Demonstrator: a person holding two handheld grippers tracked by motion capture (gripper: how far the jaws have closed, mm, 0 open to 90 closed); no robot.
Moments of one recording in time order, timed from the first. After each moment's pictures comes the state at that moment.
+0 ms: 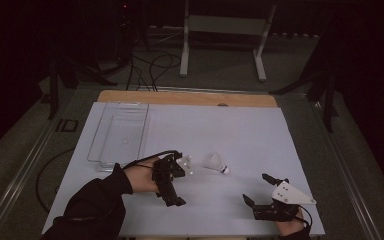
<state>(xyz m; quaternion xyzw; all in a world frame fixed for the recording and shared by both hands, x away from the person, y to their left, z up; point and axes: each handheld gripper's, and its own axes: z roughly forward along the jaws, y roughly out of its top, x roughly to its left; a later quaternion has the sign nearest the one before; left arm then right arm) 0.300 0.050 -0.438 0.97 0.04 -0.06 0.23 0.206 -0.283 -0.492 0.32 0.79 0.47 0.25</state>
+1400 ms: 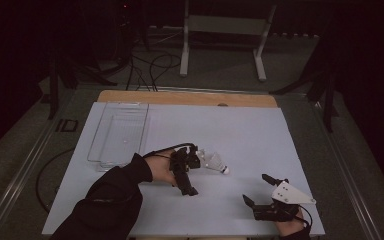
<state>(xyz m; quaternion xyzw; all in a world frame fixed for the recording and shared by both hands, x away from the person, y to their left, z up) 0.333 0.009 -0.455 0.98 0.04 -0.06 0.19 0.206 -0.284 -0.492 0.32 0.79 0.47 0.25</state>
